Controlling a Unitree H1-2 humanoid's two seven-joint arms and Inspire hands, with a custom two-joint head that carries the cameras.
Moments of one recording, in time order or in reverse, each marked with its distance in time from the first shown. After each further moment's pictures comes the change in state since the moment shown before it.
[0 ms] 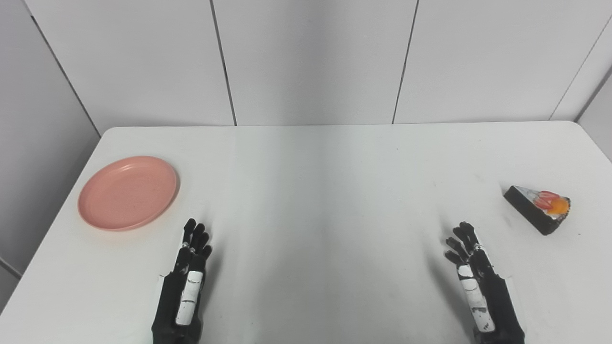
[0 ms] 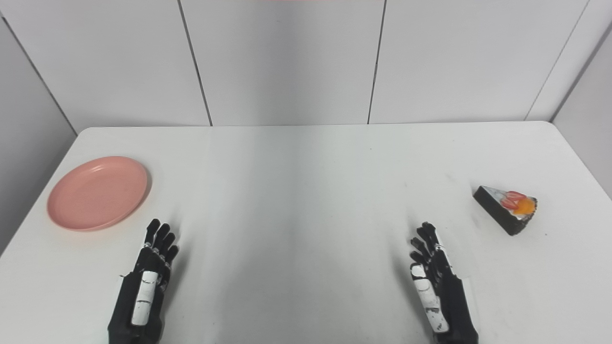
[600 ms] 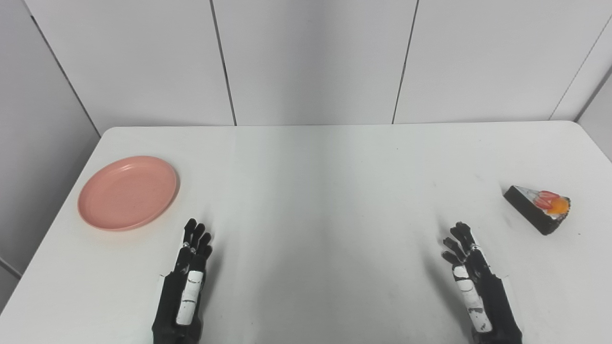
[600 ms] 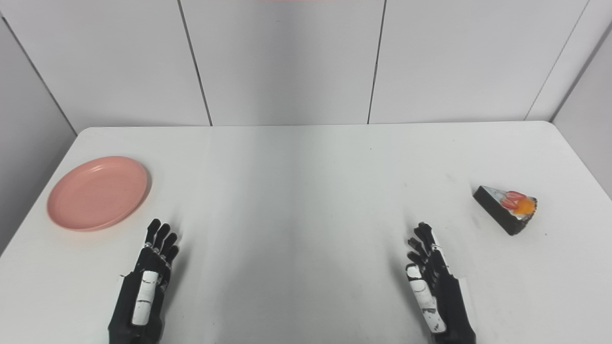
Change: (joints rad) left arm 0.000 0.000 -0.001 0.000 0.015 0.001 0.000; right arm 0.000 -0.005 0.010 0.000 -0.015 0.000 0.004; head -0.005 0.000
